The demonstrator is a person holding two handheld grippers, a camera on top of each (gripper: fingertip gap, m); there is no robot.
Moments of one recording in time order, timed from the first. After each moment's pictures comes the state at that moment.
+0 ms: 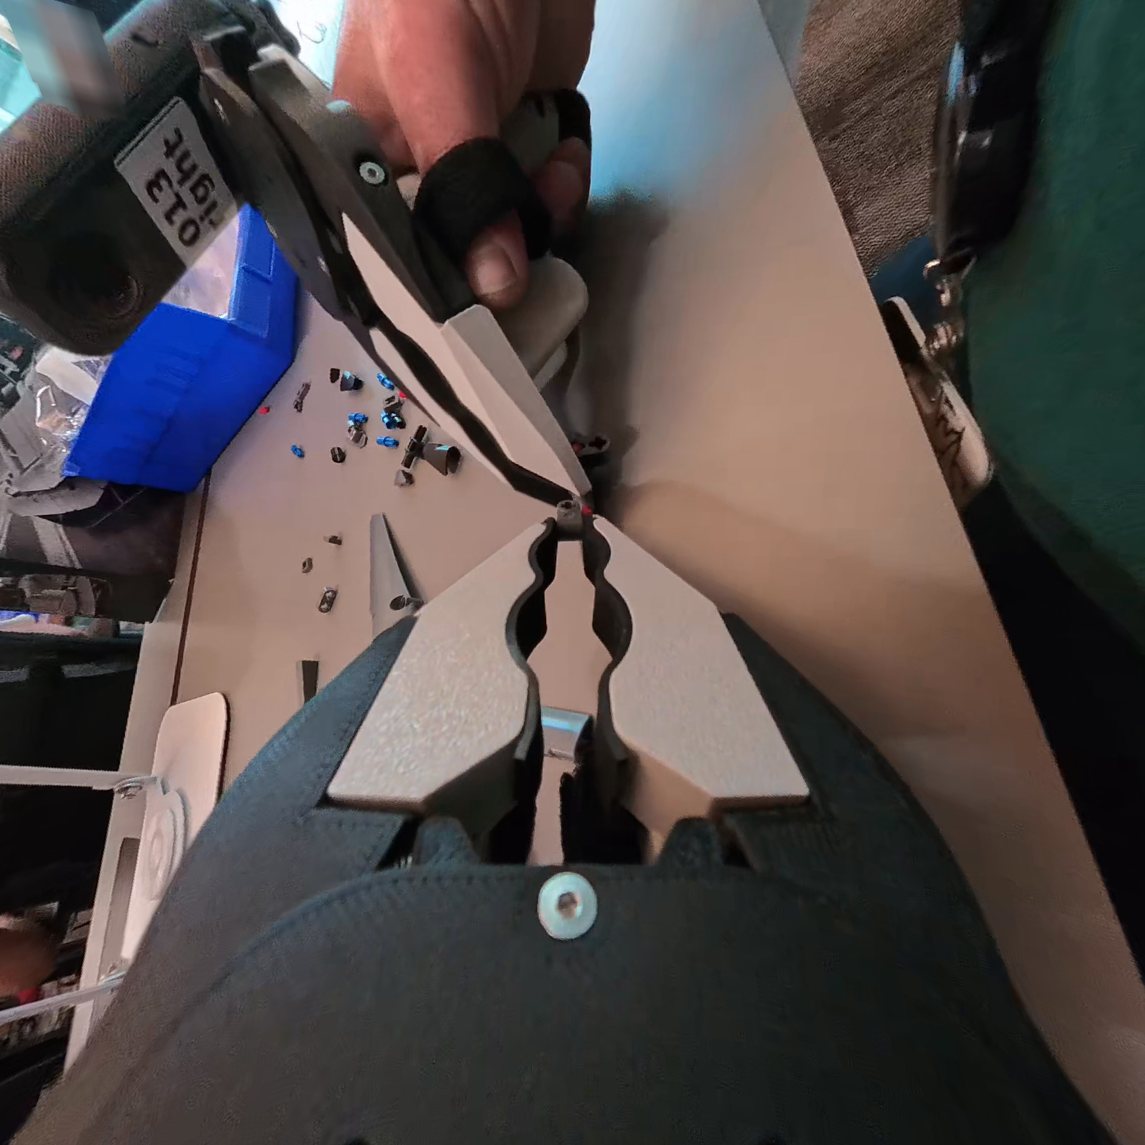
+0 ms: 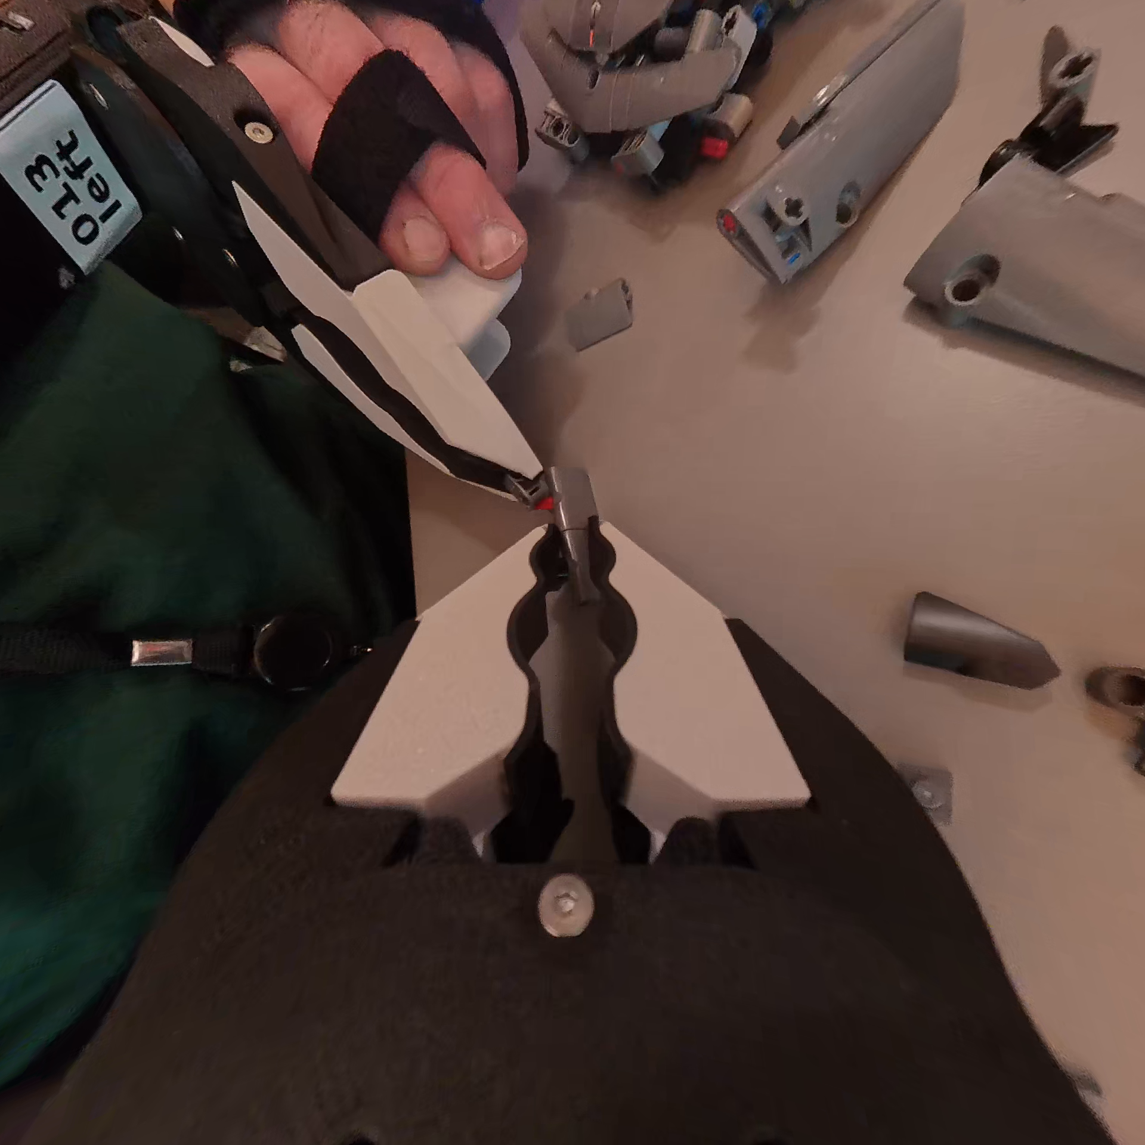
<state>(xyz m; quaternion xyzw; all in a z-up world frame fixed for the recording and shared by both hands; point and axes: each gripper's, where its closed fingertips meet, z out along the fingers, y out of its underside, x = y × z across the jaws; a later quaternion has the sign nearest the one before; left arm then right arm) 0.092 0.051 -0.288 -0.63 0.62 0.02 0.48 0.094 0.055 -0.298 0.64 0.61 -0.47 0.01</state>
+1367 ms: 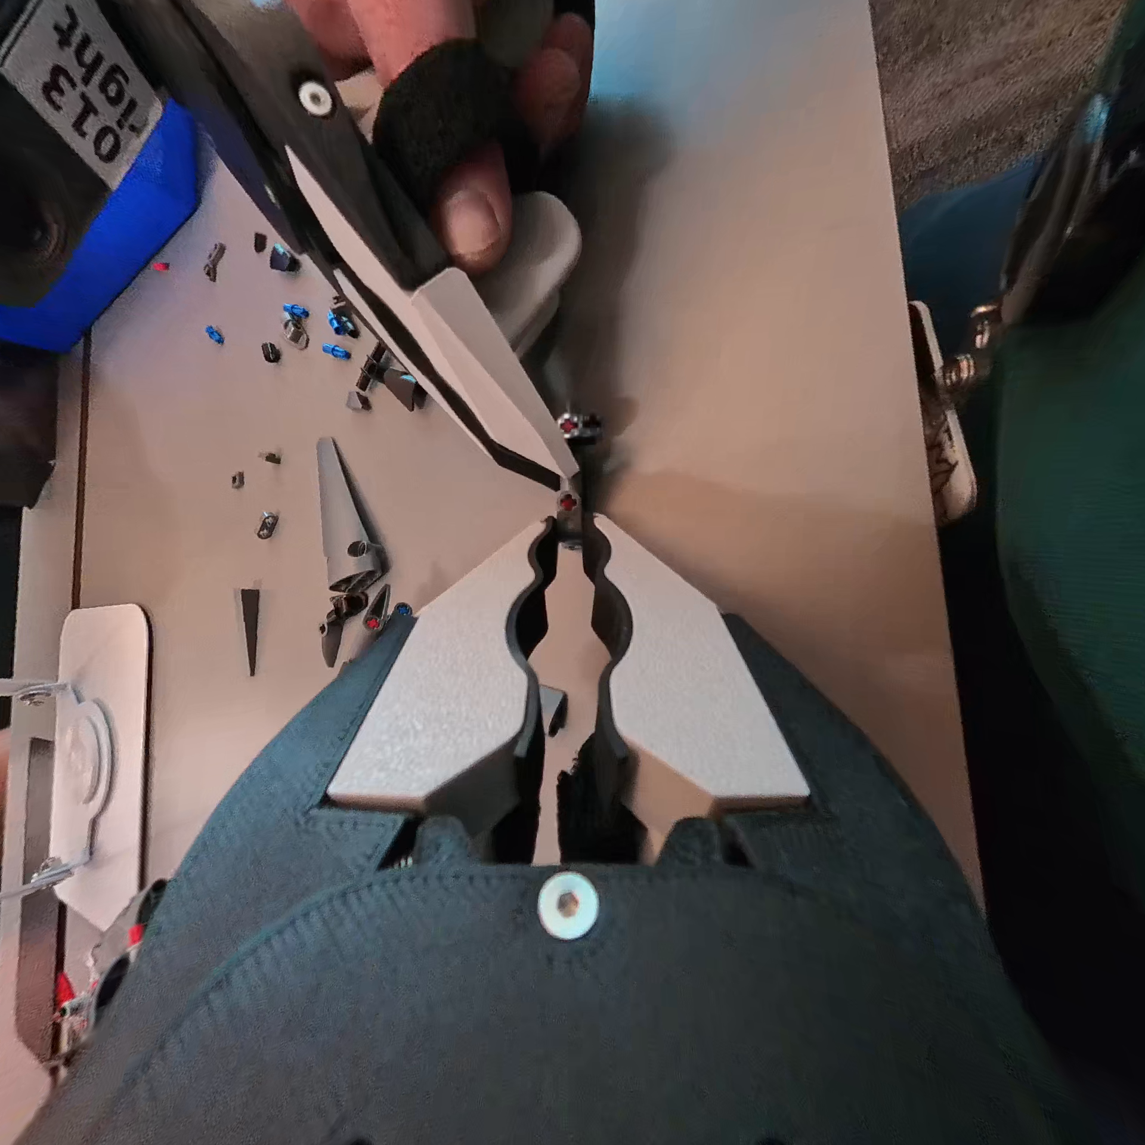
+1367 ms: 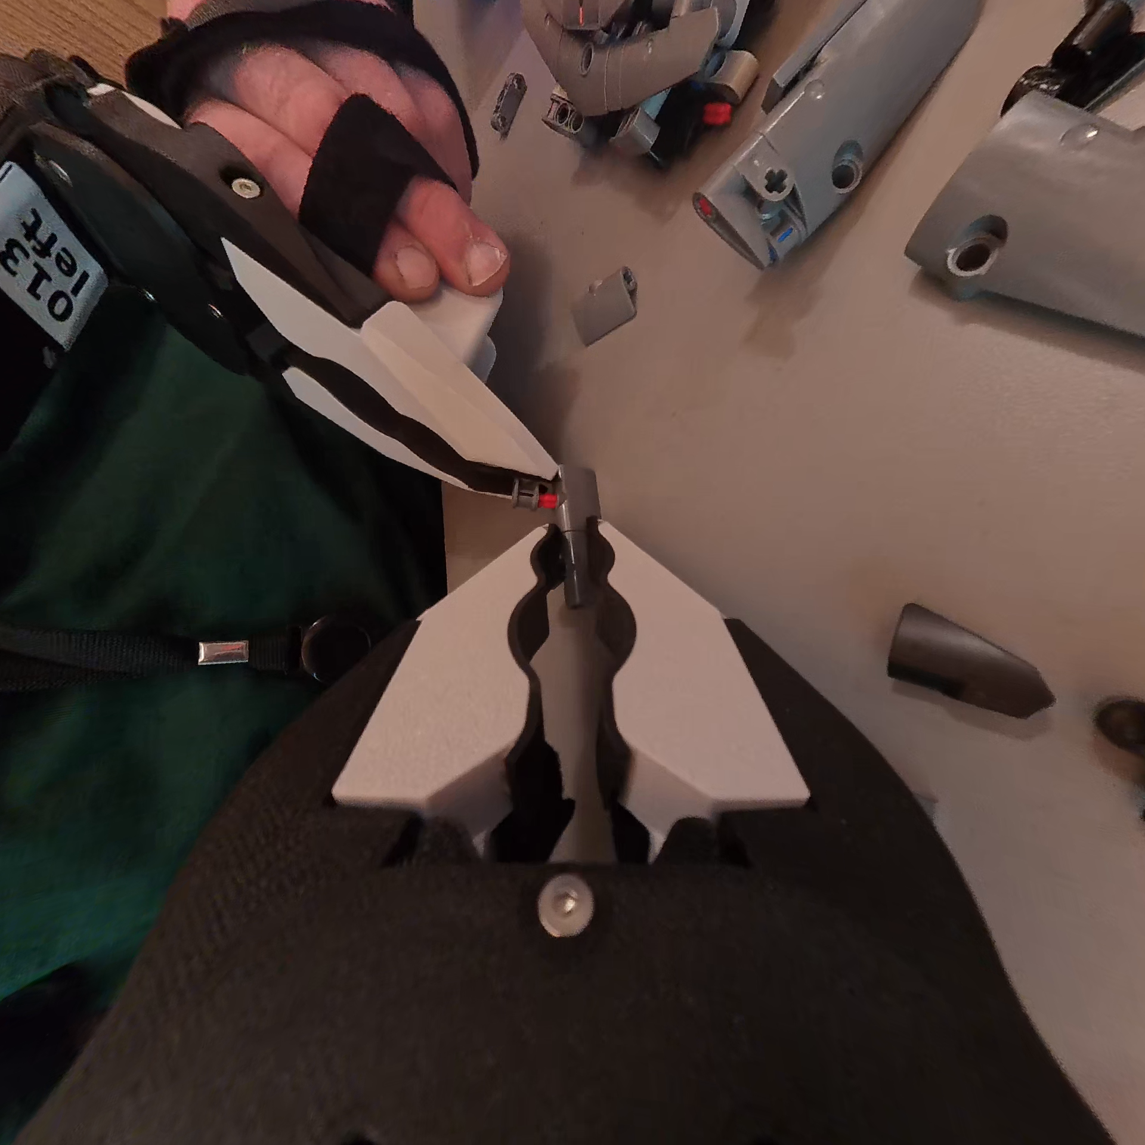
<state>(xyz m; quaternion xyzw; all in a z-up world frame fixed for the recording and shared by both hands) 0.088 0.051 -0.296 -0.71 0.58 0.03 0.39 0.094 0.055 -0.298 0.64 0.59 -0.50 0.08</state>
